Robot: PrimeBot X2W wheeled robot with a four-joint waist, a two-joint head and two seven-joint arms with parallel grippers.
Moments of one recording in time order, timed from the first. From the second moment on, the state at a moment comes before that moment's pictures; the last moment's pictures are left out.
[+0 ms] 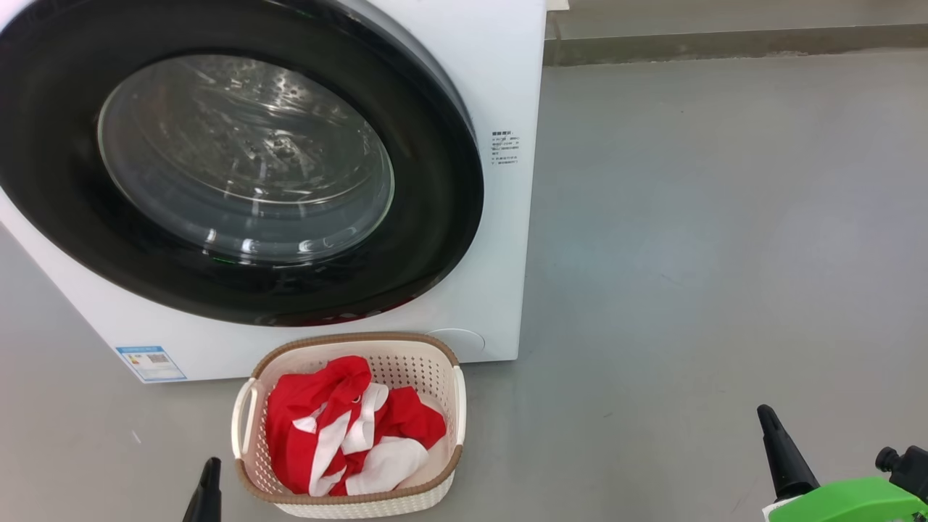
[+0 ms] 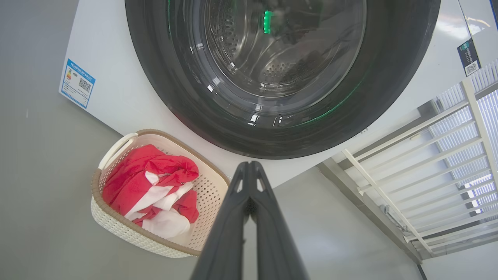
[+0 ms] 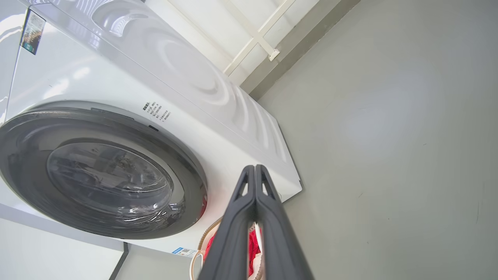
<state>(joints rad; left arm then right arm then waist) 0.05 0.05 0.09 0.26 -0.90 -0.12 -0.07 0.05 -0.08 -0.05 0.32 1.01 0.13 -0.08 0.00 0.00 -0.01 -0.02</state>
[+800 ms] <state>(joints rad) 0.01 0.05 0.09 0.26 -1.16 -0.12 0.00 0.01 -0.06 -0.08 0.30 1.23 0.13 -0.01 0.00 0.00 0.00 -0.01</state>
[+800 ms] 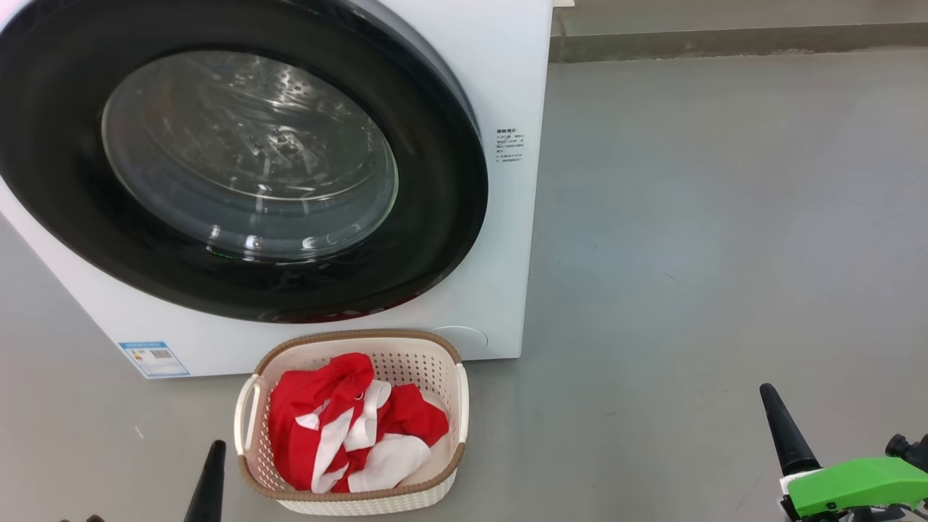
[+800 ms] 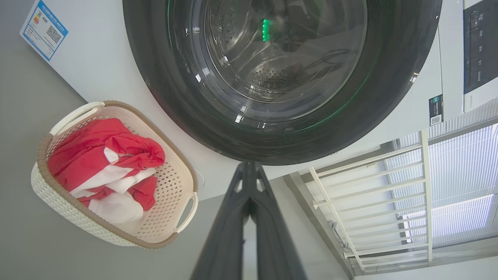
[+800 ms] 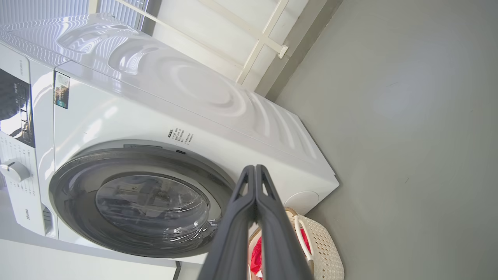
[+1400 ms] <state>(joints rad) -0.03 0.05 0.09 0.26 -1.37 -0.12 0.05 -0.02 -0.05 -0.10 0.29 1.41 0.13 0.05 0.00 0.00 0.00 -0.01</state>
